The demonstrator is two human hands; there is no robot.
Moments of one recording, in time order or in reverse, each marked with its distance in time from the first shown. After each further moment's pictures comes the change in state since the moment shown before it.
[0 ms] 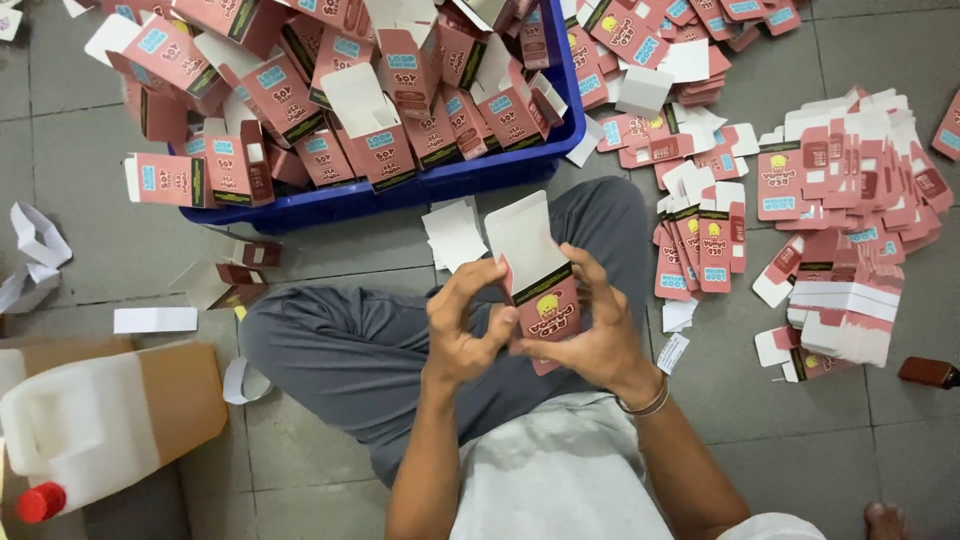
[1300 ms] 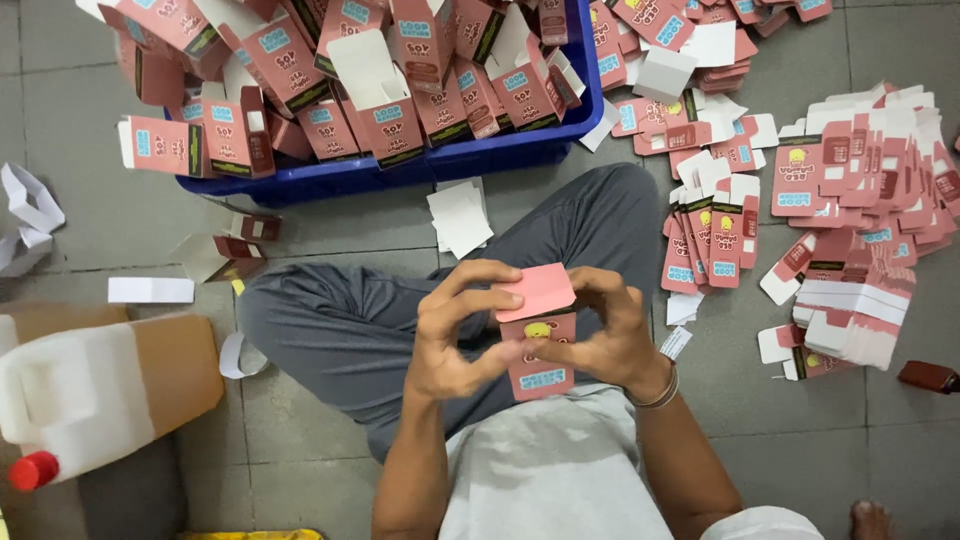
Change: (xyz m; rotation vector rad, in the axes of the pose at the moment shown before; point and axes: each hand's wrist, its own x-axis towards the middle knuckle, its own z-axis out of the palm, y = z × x) left_hand 0.001 0.027 -0.014 -0.129 -0.133 0.027; right_hand -0.001 0.015 -0.006 0.245 -0.071 -0.205
